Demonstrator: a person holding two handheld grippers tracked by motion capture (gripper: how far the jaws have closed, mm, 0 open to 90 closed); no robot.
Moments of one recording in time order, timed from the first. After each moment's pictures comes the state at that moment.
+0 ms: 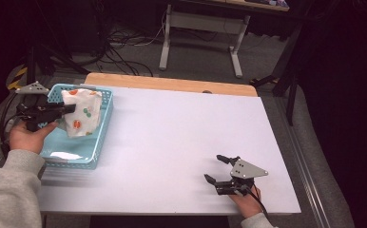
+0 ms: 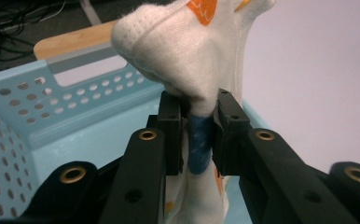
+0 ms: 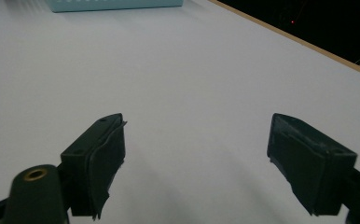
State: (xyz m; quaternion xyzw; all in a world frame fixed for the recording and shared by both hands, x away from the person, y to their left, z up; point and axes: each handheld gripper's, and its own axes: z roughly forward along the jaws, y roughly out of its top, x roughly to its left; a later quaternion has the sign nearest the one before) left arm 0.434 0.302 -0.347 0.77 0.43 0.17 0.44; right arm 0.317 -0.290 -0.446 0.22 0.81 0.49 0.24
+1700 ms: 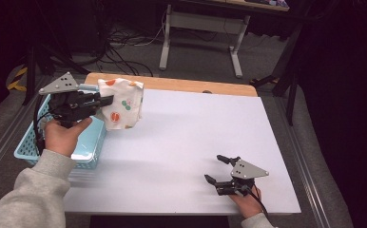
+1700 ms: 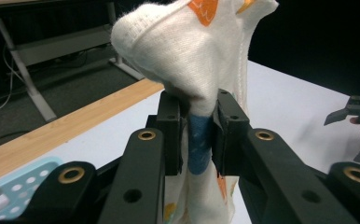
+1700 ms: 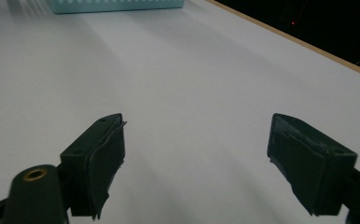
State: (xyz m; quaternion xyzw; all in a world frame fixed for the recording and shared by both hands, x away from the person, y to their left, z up) left arm 0.403 0.197 -0.289 0.76 0.30 0.18 0.55; right arm 0.316 -0.291 -0.445 0.22 0.81 0.49 0.24
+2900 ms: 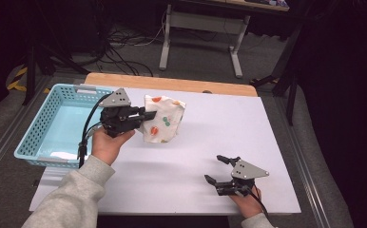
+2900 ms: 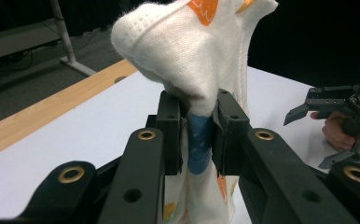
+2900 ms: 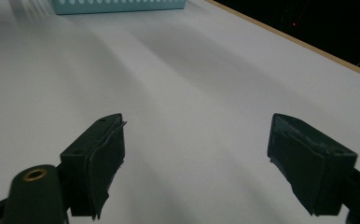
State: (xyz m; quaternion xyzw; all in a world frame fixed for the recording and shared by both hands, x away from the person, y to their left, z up) left arm 0.408 0.099 -0.321 0.79 0.24 0.13 0.55; right arm 0.316 -0.291 -0.445 0.22 0.81 0.49 0.24
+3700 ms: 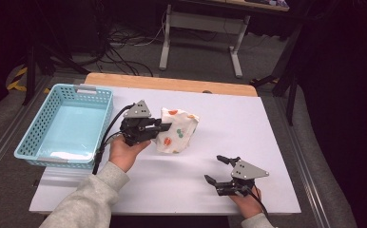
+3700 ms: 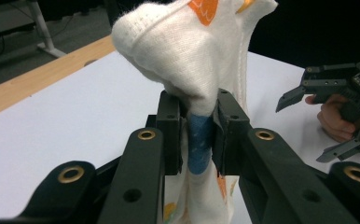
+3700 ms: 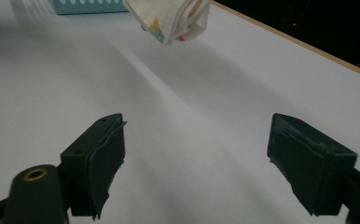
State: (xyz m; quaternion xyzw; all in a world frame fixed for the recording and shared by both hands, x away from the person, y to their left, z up) left arm 0.411 0.059 -0.354 0.80 0.23 0.10 0.54; right arm 0.315 -0.291 -0.445 0.22 0.81 0.49 0.24
